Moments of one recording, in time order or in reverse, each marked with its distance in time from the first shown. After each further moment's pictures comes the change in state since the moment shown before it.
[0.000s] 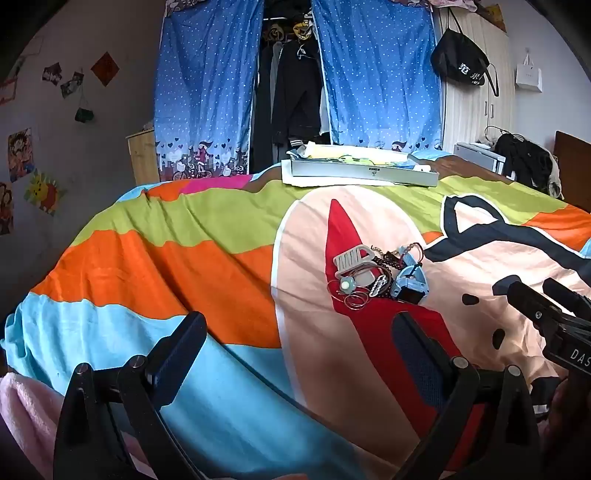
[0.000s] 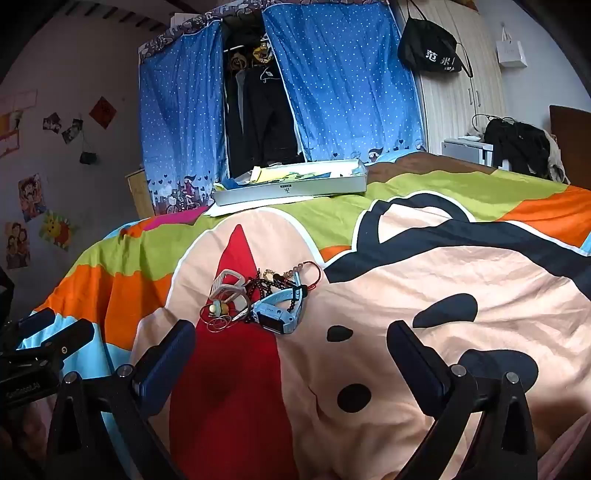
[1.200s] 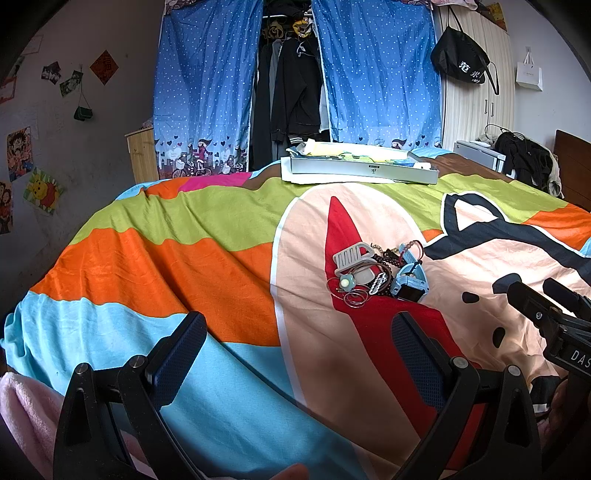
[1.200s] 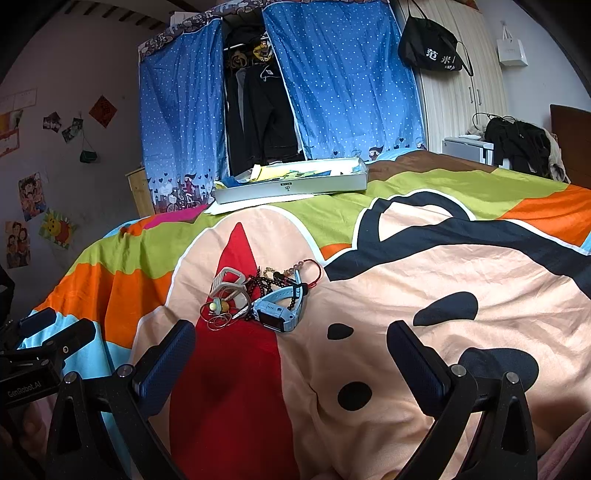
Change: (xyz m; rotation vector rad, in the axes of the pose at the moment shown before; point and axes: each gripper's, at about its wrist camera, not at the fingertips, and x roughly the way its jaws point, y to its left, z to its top) left arm 0.001 0.000 0.000 0.002 0.007 -0.001; right arm 0.002 0.001 0.001 0.001 0.004 -0.001
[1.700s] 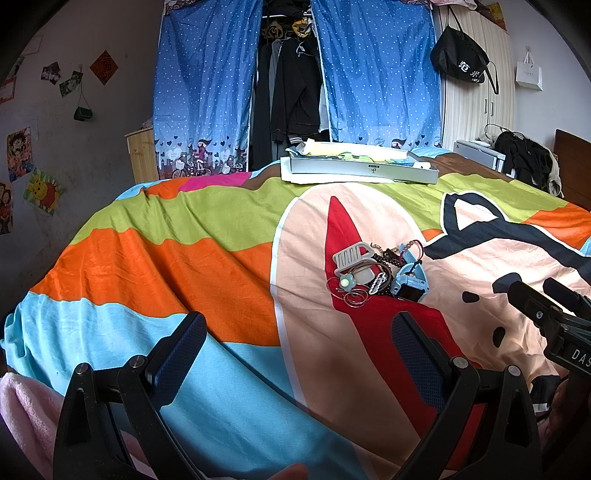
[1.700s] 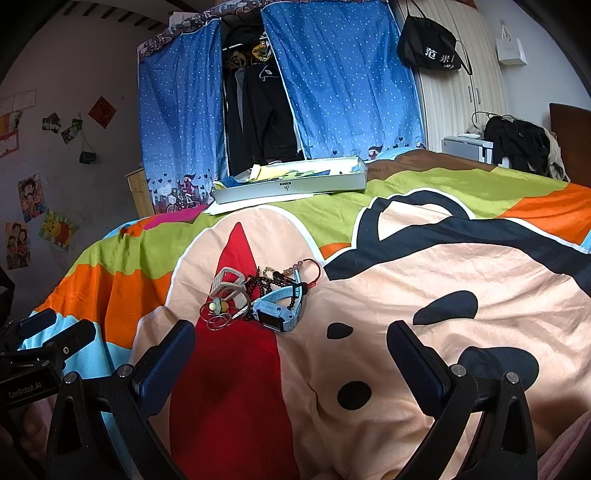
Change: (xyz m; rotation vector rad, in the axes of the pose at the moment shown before) left arm 0.000 0.000 0.000 0.000 0.001 0.000; right arm -0.003 0.000 -0.001 0.002 0.001 0.000
